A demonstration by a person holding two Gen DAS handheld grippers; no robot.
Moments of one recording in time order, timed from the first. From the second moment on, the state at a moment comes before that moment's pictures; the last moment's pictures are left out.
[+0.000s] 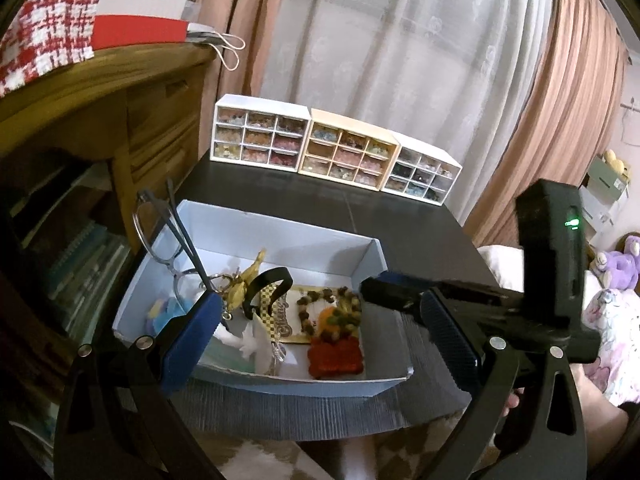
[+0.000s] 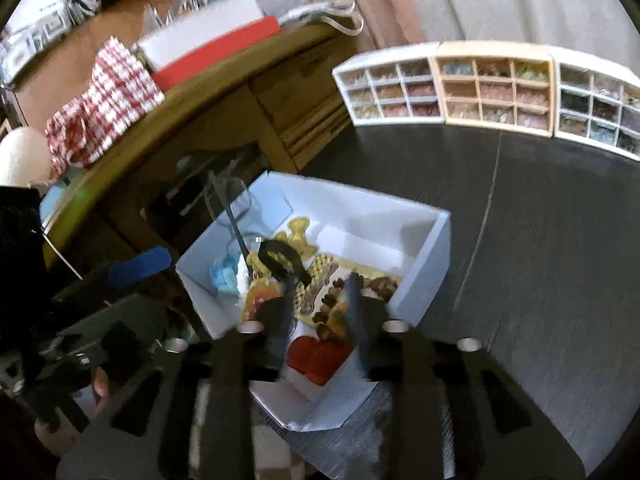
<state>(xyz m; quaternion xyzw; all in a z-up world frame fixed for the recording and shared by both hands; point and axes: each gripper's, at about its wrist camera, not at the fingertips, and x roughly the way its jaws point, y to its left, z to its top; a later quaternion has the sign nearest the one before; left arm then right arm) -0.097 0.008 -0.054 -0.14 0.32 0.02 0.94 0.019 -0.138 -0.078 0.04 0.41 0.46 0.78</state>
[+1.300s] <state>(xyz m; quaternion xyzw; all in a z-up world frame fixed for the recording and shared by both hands) -0.066 -0.052 -0.053 -0.08 0.34 0.11 0.93 0.039 -0.307 -0.076 0.06 0.39 0.28 0.87</state>
